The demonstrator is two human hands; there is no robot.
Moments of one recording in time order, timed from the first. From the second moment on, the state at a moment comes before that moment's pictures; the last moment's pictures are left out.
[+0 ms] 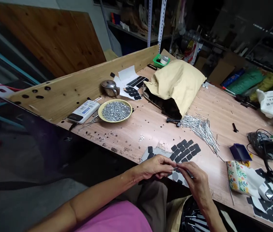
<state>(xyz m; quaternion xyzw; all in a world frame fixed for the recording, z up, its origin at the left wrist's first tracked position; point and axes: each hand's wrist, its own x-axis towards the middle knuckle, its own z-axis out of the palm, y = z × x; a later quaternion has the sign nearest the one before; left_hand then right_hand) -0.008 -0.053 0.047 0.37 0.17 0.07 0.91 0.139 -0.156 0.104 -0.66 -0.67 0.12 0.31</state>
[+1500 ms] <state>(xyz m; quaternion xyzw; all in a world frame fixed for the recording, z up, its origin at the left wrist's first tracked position) 0.010 -0.071 0.041 0.49 0.25 0.31 0.77 0.137 -0.149 0.074 -0.78 -0.48 0.14 0.38</state>
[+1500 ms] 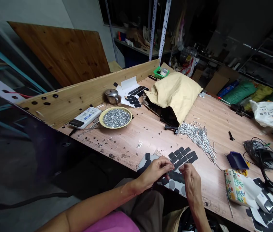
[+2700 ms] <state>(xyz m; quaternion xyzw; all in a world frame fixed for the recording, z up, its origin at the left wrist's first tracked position) 0.045 -0.047 0.020 0.39 0.40 0.36 0.75 0.265 -0.151 -0.027 -0.64 -0.76 -0.07 0.09</state>
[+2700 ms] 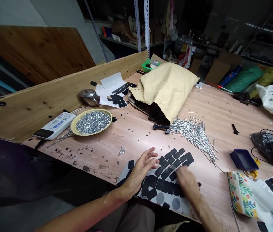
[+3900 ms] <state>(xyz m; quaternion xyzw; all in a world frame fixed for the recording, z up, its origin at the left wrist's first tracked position) 0.000 -0.145 -0.004 0.70 0.27 -0.07 0.66 0.228 -0.252 0.042 -0.76 -0.64 0.05 0.13</state>
